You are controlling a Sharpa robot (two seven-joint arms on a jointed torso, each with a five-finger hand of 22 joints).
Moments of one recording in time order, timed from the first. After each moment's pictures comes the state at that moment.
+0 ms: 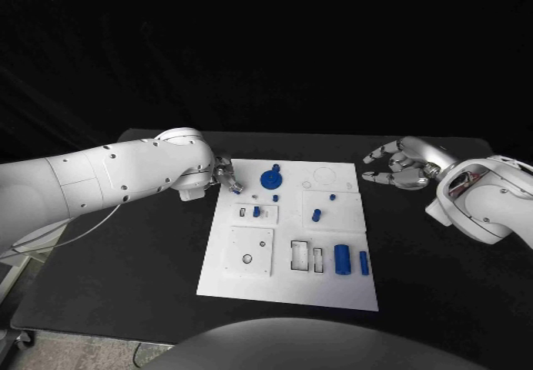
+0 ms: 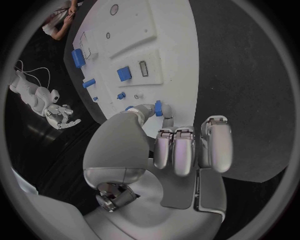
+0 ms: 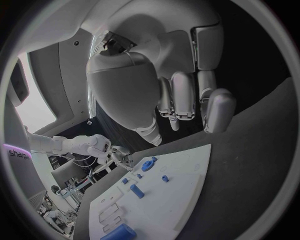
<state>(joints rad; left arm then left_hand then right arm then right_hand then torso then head) 1.27 -0.73 -0.13 1.31 -1.05 0.12 -0.60 1.22 -0.11 0.44 0.21 0.49 0.95 0.03 0.37 1.28 1.46 -0.04 1.58 1.31 1.46 -0.08 1.57 1.31 0.05 1.45 0.04 1.45 1.31 1.26 -0.97 -0.12 1.60 -1.23 -0.33 -0.12 1.35 -0.02 0.12 0.20 0.28 0.81 0.12 0.17 0.21 1.44 0.01 1.43 1.31 1.47 -0.06 1.34 1.26 0.09 1.39 0.06 1.07 1.31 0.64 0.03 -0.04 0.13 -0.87</state>
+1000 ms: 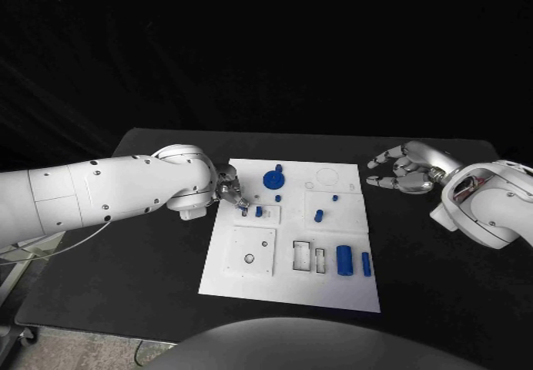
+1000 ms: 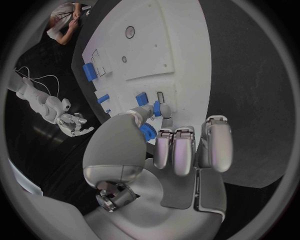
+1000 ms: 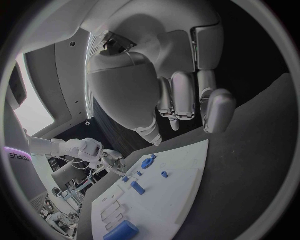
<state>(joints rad) 1.26 -0.84 -0.17 1.54 -1.05 0.05 -0.63 1.13 -0.09 0.47 0.18 0.42 0.96 0.03 0.37 1.30 1.46 -0.04 1.58 1.31 1.47 -0.08 1.57 1.31 0.05 1.45 0.04 1.44 1.31 1.25 -0.98 -0.12 1.60 -1.21 -0.31 -0.13 1.35 -0.02 0.13 0.20 0.29 0.81 0.12 0.17 0.21 1.44 0.01 1.43 1.31 1.47 -0.06 1.34 1.26 0.09 1.39 0.06 1.07 1.31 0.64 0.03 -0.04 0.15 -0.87</state>
